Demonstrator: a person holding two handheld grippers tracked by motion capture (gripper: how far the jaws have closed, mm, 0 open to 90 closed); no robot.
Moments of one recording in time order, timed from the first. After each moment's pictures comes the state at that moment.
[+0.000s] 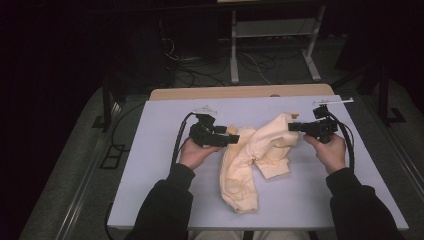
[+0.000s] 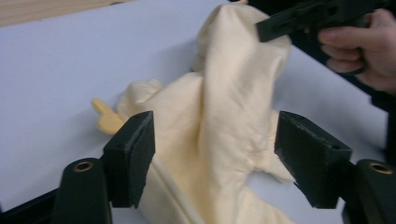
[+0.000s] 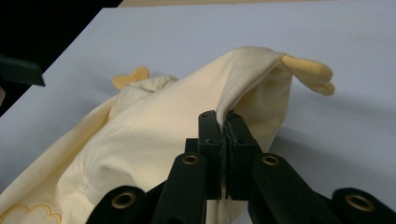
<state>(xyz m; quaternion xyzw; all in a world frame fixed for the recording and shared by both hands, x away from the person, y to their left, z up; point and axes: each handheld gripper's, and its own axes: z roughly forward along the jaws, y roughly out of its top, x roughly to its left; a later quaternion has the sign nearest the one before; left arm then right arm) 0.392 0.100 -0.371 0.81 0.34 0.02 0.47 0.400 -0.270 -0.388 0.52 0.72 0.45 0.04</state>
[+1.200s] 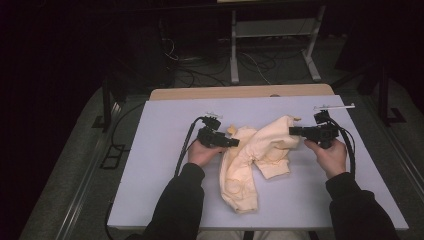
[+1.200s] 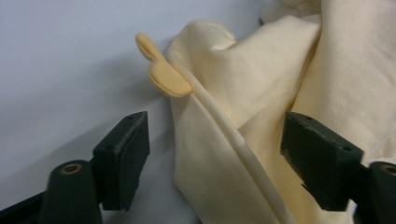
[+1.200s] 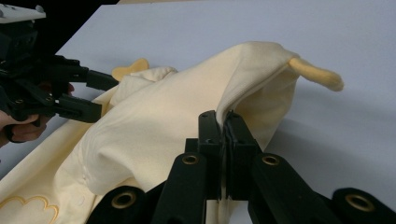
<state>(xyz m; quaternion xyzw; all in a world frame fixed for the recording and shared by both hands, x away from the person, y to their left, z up) 0.430 0.086 -0.436 0.82 0.40 -0.02 0.41 0.387 -0.269 -0.394 0.52 0.72 0.45 0.05</state>
